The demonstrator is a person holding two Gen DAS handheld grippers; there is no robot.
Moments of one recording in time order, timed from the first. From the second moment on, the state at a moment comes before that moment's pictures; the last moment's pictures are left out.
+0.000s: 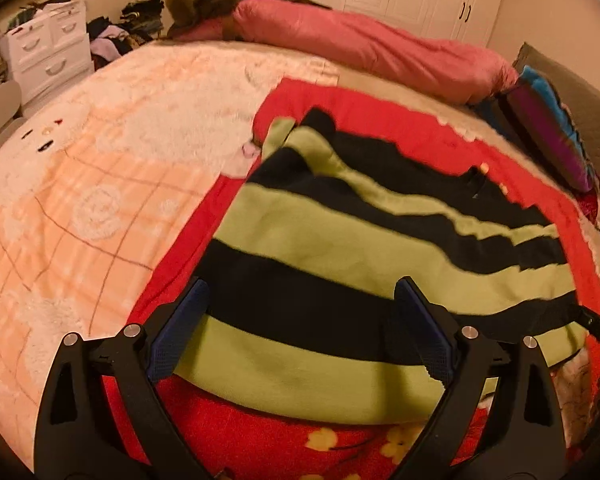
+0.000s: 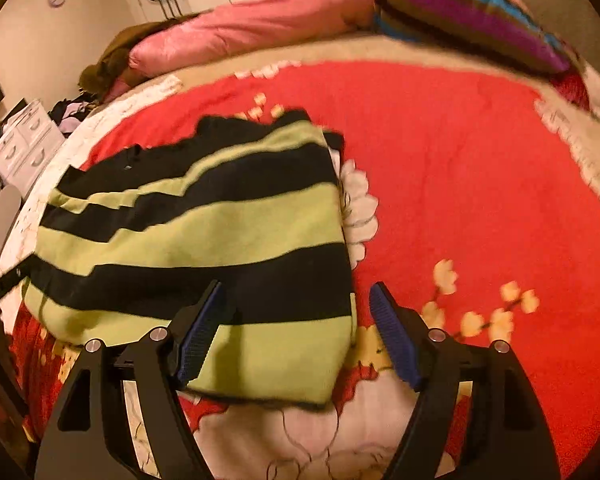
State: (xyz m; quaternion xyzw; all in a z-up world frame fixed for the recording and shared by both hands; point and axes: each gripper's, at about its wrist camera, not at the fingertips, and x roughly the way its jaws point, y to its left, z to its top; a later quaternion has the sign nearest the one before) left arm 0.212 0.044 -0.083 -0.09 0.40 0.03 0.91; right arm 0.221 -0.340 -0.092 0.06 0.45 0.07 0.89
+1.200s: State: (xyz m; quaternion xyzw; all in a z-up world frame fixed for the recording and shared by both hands) left arm 0.197 0.020 -0.077 -0.08 0.42 0.00 0.91; right arm 0.191 -0.306 -0.048 0.06 0.41 0.10 0.90
